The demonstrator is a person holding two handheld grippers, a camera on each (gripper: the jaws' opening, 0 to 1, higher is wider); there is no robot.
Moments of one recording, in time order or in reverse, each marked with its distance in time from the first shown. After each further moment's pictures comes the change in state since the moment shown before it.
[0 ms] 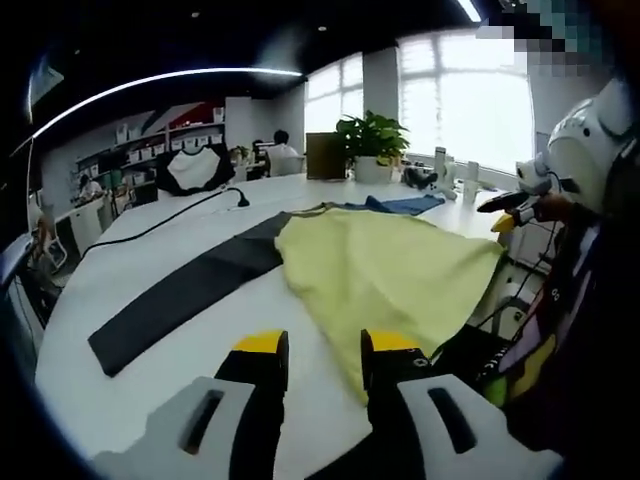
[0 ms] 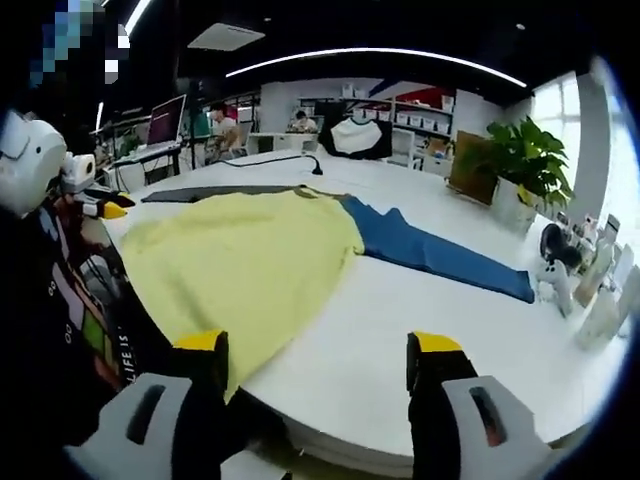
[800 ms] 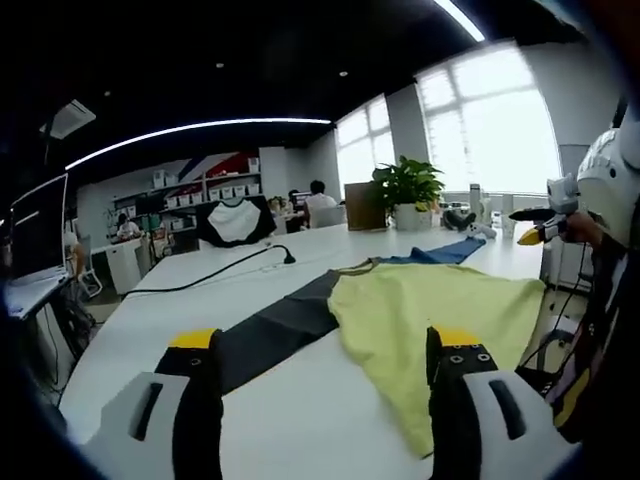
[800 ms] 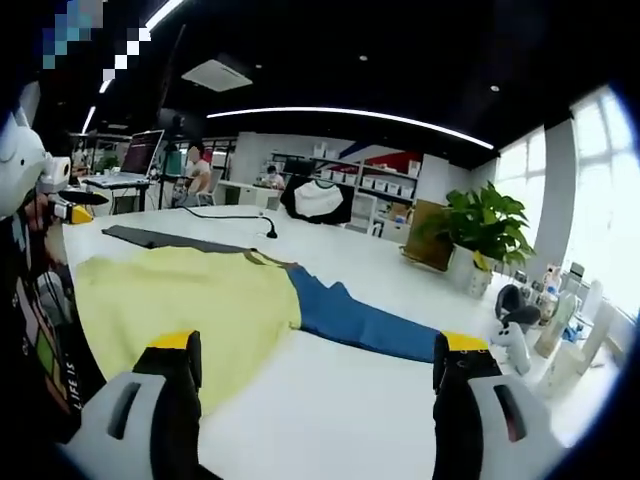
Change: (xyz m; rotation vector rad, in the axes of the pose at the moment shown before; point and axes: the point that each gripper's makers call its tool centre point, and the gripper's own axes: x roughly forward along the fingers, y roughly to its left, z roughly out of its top) left arm -0.002 0.042 0.052 0.037 -0.217 0.180; right arm -0.003 -0.051 0.055 -0.101 -0.255 -0.172
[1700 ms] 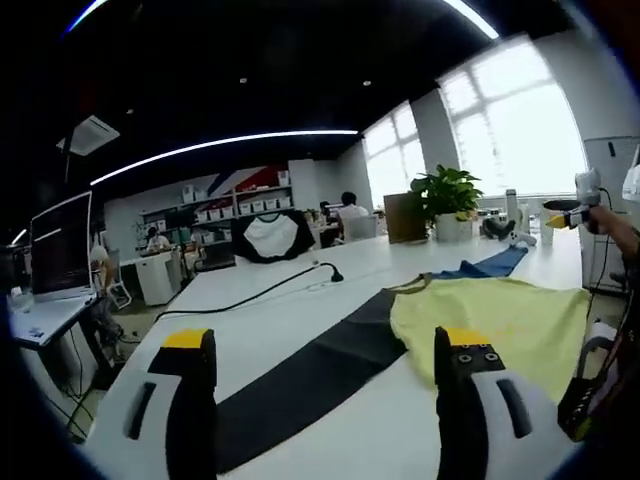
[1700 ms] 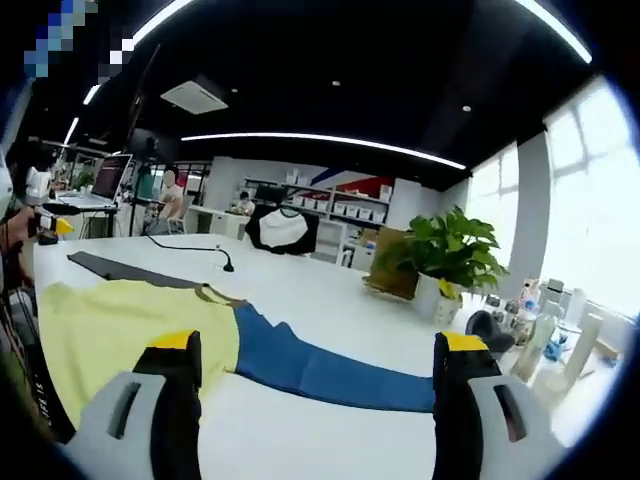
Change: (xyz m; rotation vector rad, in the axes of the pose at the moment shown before) left arm 0.020 0.075 0.021 0.018 -0.026 0.147; right arm 0.017 -0.078 0.042 0.027 -0.128 -0.130
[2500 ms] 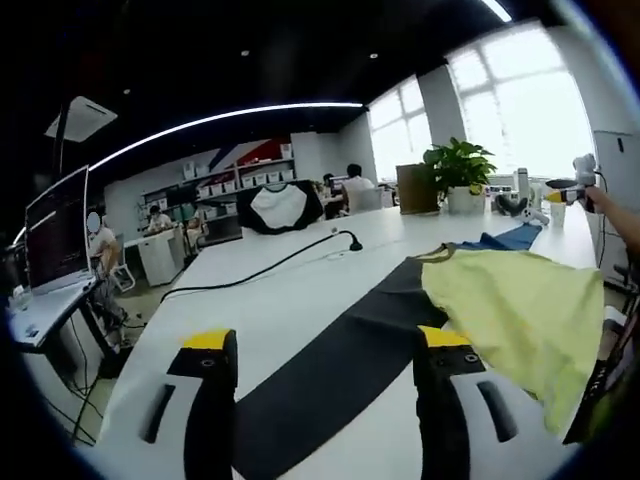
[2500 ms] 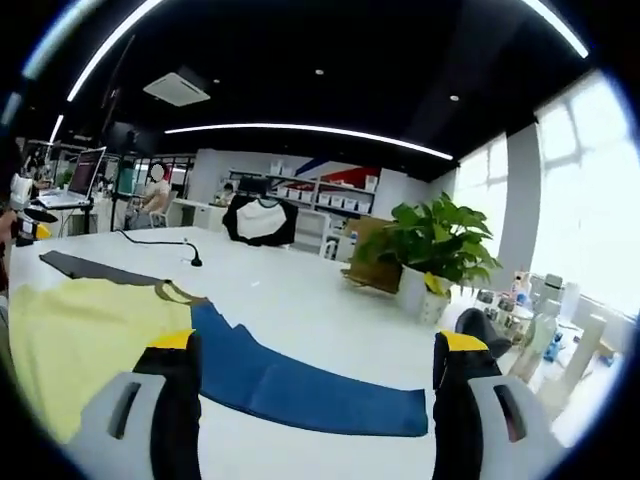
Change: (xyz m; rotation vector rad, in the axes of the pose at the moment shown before) left arm 0.024 0.048 -0.036 0.003 0.120 0.004; right arm 0.061 -0.045 -0.021 0.010 0.075 -0.053
